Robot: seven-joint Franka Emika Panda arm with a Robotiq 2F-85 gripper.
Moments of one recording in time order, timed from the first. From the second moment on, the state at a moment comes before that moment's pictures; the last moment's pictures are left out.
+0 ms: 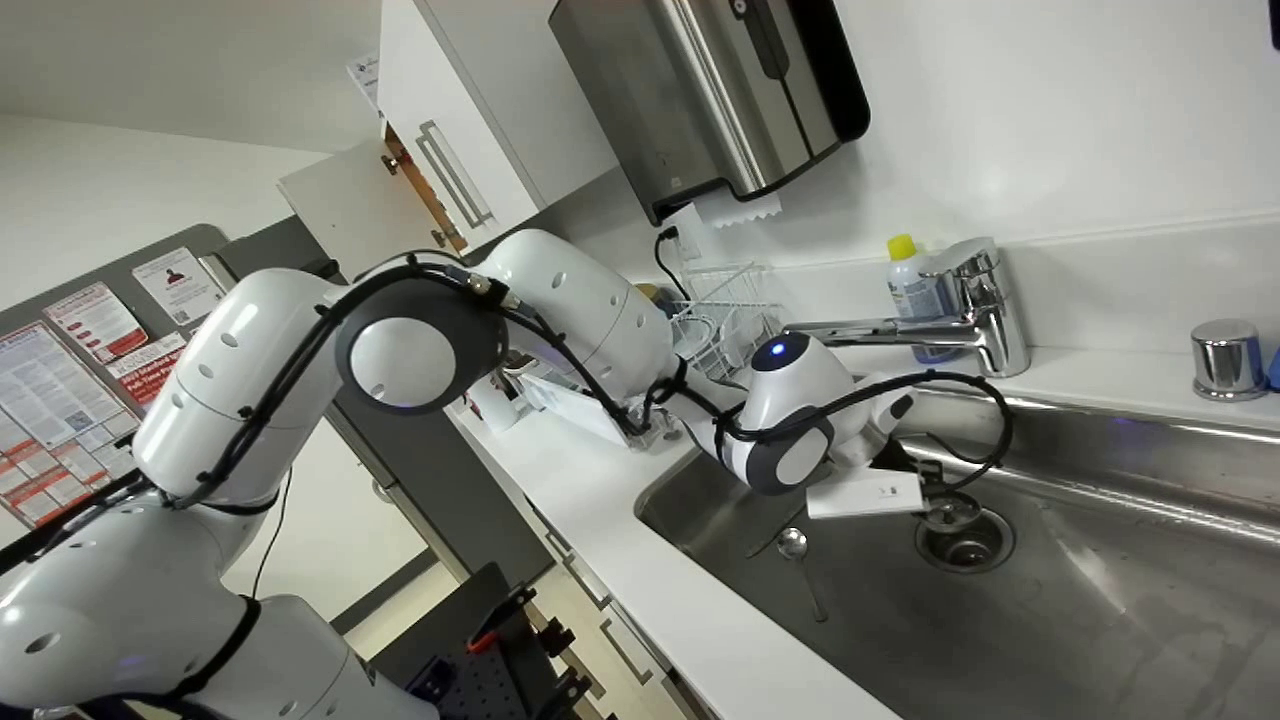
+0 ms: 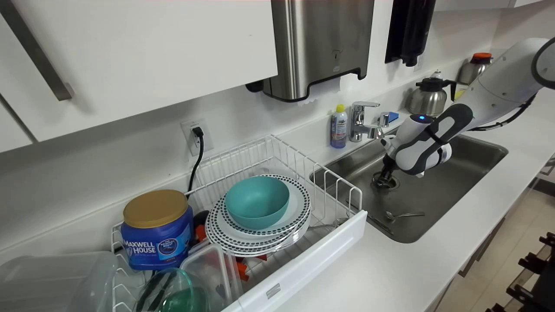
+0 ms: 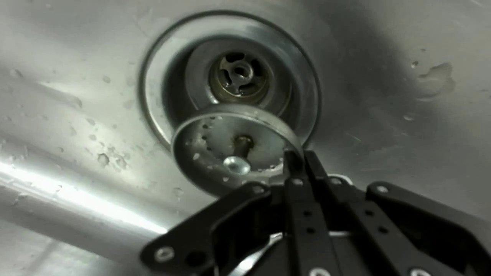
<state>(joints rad) -0.40 1.11 0.12 -1.62 -0.17 3.03 -0.68</state>
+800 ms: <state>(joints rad) -0.41 1.08 0.09 -1.71 -0.20 3.11 -0.68</state>
